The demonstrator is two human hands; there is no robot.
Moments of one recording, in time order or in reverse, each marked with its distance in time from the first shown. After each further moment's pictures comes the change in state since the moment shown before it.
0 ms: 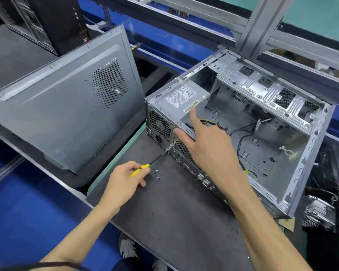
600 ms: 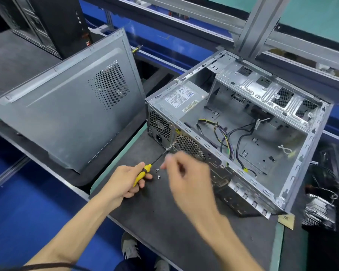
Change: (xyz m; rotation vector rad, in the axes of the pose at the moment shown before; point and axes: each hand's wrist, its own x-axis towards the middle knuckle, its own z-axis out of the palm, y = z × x) left_hand 0.009 0.002 -0.005 -0.188 -0.172 -0.288; right_hand -0.070 -0.037 0.035 0.887 0.184 0.055
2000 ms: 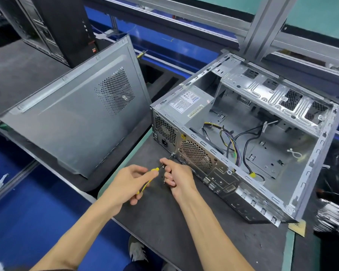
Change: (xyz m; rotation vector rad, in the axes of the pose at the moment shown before) left_hand -0.024 0.020 -0.004 0.105 0.055 0.070; right_hand 0.047 0.054 0.073 0.925 -0.031 1.036
